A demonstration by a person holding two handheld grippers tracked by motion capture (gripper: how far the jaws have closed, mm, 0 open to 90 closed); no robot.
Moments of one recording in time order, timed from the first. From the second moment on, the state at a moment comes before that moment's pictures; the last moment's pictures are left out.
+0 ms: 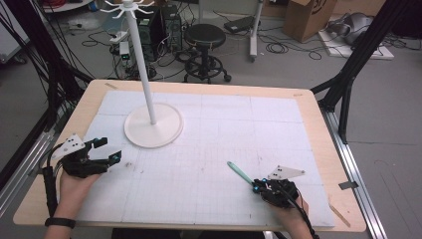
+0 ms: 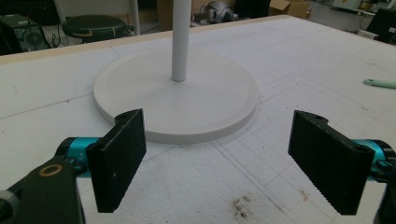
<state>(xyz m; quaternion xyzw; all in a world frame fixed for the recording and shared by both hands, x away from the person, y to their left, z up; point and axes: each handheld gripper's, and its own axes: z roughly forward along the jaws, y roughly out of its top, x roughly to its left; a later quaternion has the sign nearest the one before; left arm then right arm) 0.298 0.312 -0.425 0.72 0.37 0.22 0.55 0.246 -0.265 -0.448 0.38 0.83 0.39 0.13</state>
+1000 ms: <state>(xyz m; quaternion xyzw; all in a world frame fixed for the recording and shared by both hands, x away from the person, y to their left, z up) 0.299 0.311 -0.426 0.72 0.37 0.22 0.54 0.277 -0.257 -0.402 0.38 0.79 0.46 0.14</state>
